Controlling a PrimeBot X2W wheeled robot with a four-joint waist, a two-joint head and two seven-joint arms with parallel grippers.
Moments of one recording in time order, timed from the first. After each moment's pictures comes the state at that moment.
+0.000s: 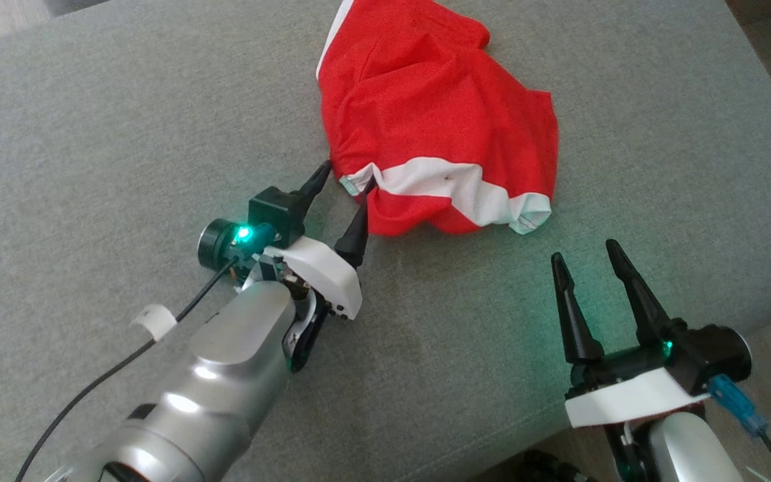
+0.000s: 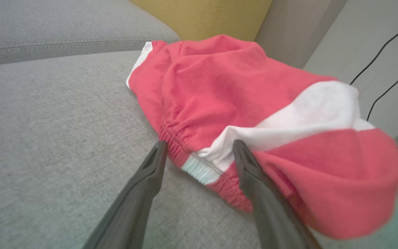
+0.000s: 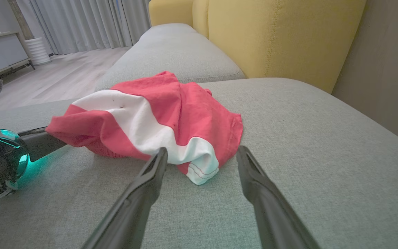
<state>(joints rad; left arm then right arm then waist) -0.78 0.05 -0.91 0.89 -0.73 -0.05 -0.26 -0.03 -0.04 0.16 0.13 0.11 0.13 -0.26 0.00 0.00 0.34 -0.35</state>
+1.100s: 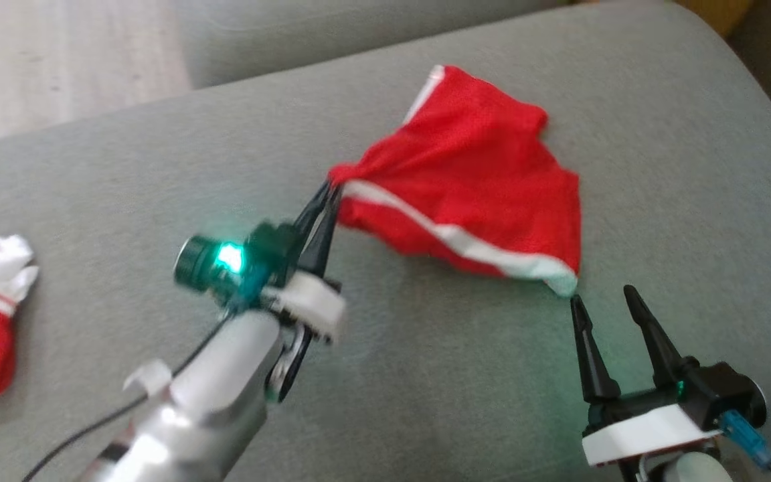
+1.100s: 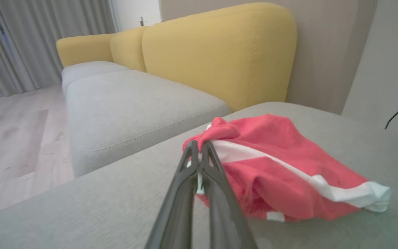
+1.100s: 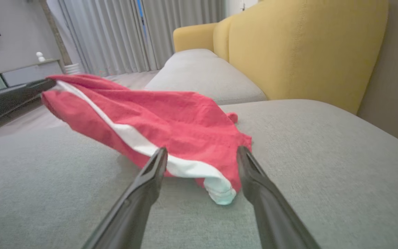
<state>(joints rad) -0.67 0.16 -0.88 0.65 -0.58 0.14 -0.26 0.06 -0.04 0.11 0.15 0.11 0.13 -0.26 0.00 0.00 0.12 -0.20</state>
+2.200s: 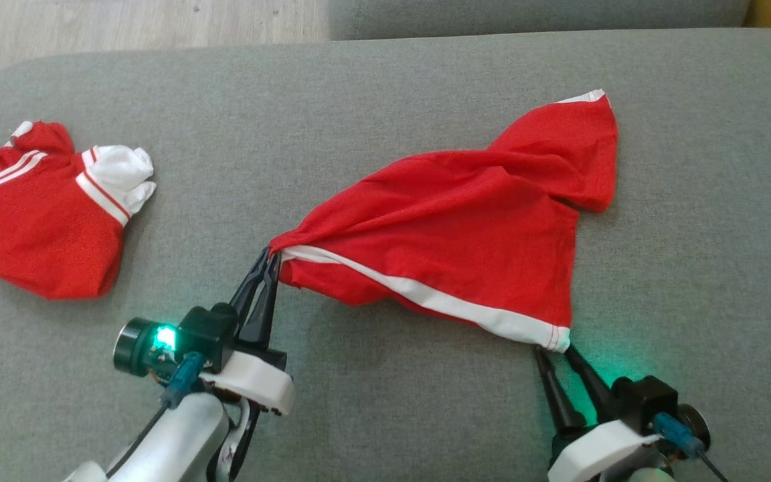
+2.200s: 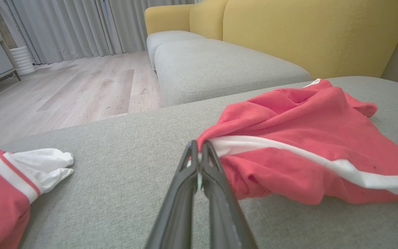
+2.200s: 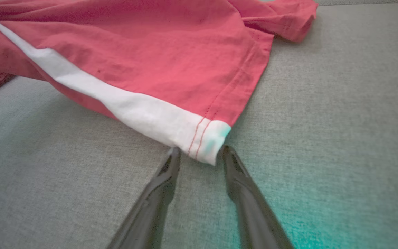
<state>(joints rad) -0.39 0.36 -0.81 0.34 -0.56 0.25 -0.26 -0.02 -0.04 0.22 0.48 0.12 0.13 -0.26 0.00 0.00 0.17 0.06</state>
